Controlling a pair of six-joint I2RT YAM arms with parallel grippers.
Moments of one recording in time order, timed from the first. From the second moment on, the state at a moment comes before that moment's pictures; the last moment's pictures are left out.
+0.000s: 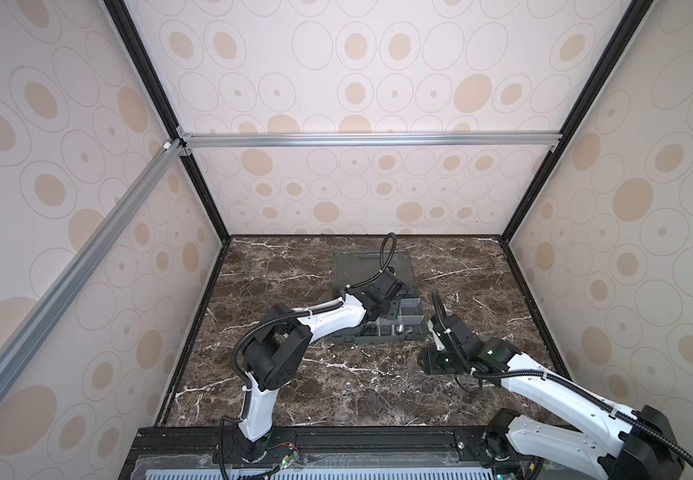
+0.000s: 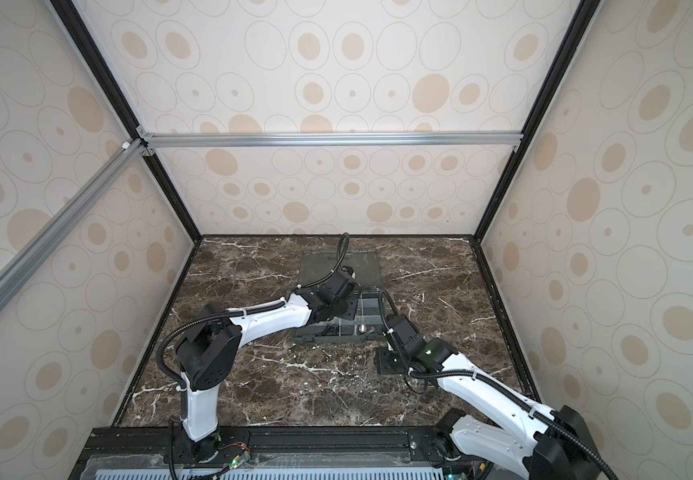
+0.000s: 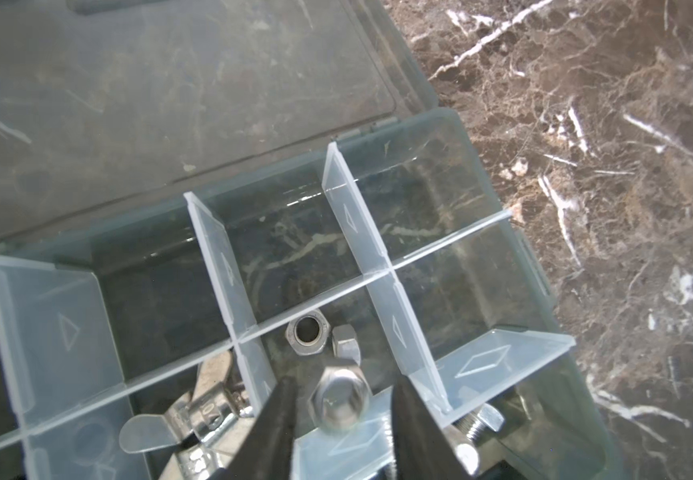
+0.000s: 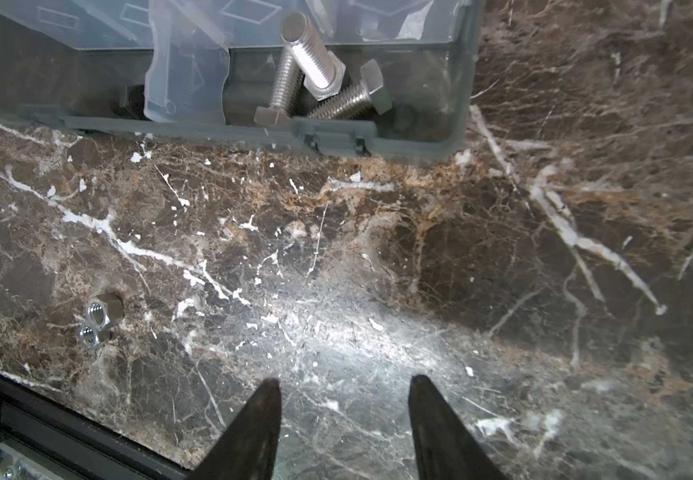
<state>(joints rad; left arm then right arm) -0.82 1.96 1.42 -0.33 -0.17 -0.45 0.67 1.01 0.64 -0.69 -0.01 0.58</state>
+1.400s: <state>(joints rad) -0.79 0.98 0.59 -0.14 -0.32 -0.64 0.73 1.22 0.67 -0.62 -0.08 0.57</state>
